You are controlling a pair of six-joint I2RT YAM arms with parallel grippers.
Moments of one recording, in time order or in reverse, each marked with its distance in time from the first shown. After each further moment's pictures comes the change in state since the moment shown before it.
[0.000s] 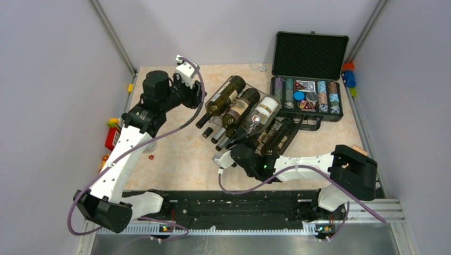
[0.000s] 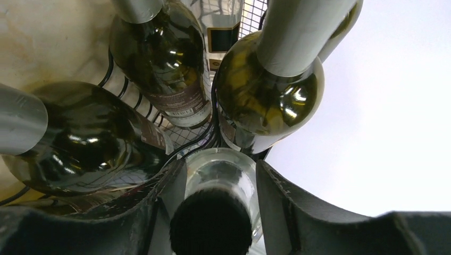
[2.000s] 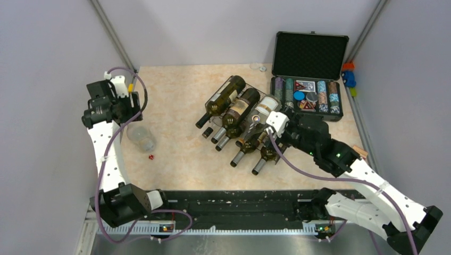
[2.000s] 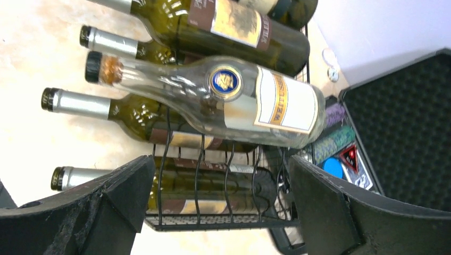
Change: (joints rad) left arm 0.734 0.040 0.056 -0.488 -0.127 0.030; right arm -0.445 -0.680 0.121 -0.660 -0.746 0.881
